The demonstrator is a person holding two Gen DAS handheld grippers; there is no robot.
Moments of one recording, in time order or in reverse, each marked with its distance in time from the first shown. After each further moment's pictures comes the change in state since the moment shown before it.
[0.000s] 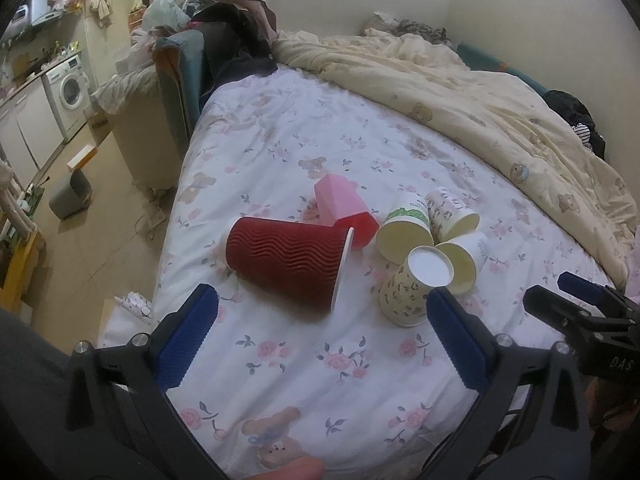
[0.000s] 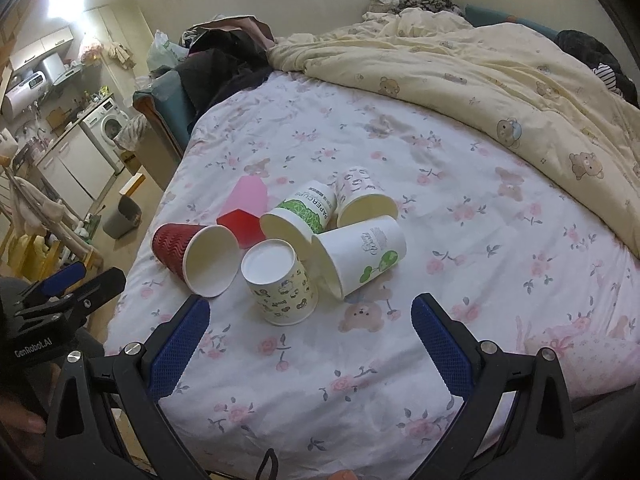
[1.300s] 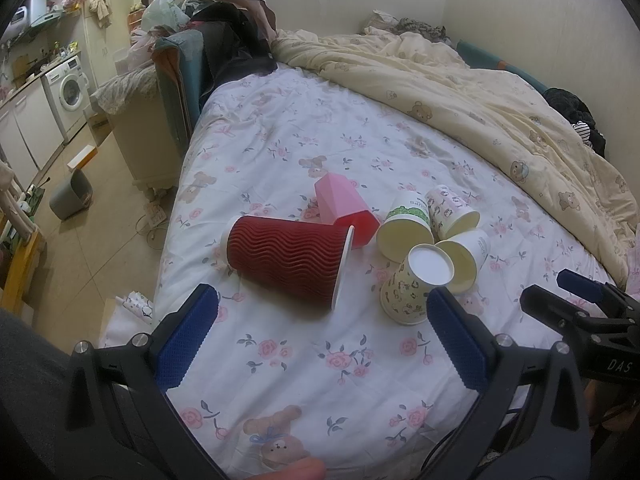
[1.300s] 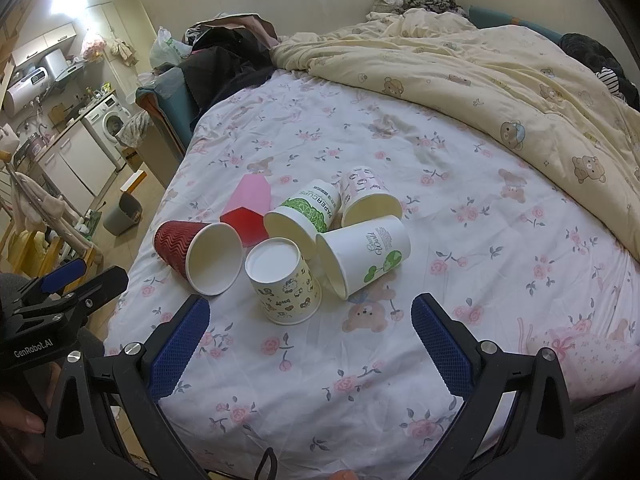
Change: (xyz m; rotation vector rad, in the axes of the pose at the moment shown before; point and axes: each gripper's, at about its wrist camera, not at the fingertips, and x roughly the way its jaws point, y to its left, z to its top) left arm 0.000 0.001 0.000 0.003 0.006 0.003; right arm 0.000 0.005 0.001 -0.014 0.000 0.000
